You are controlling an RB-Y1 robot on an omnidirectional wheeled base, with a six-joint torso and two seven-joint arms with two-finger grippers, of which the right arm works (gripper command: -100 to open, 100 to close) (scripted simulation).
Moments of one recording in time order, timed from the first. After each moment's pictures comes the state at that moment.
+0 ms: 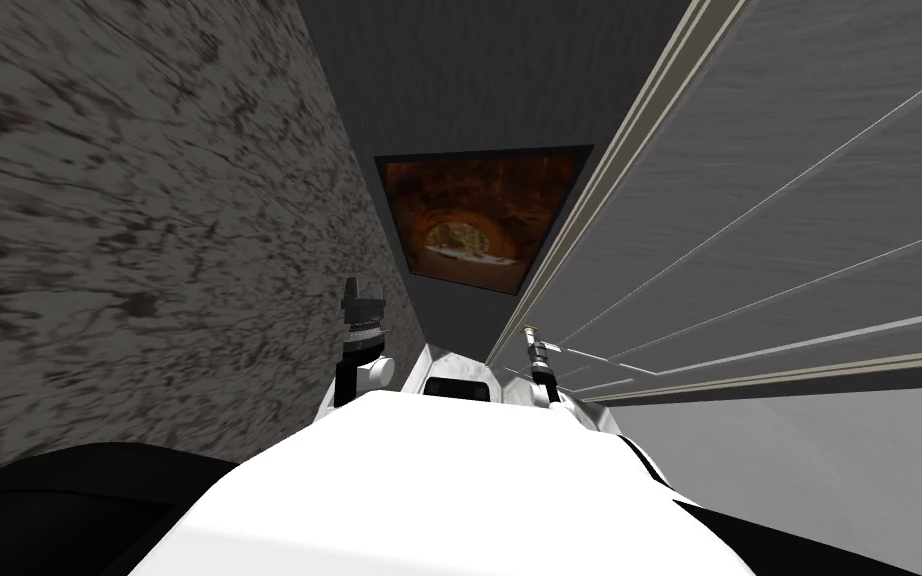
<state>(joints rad) -0.14 -0.31 -0.07 -0.44 -0.17 -0.95 -0.21</state>
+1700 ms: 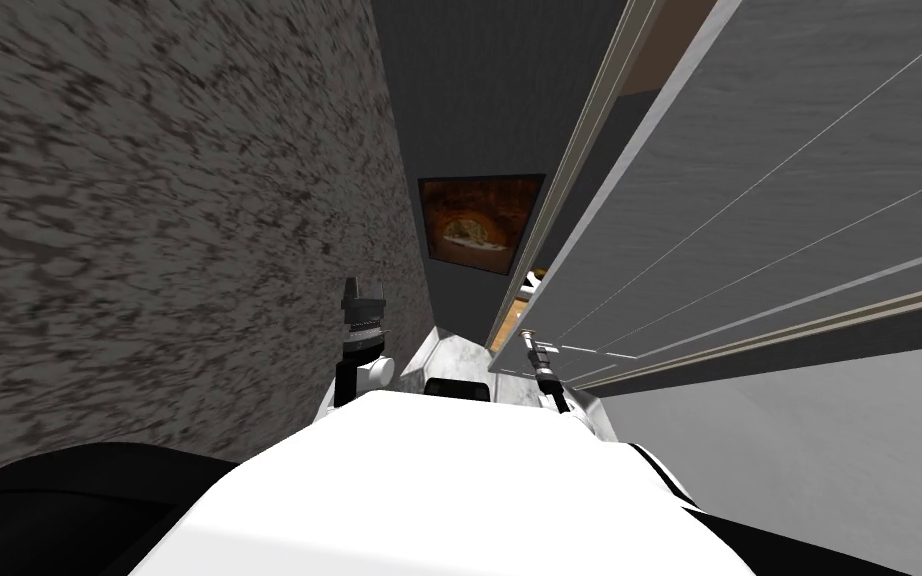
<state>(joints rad) -0.09 -0.38 0.04 -0.44 -0.09 -1.03 -0.34</state>
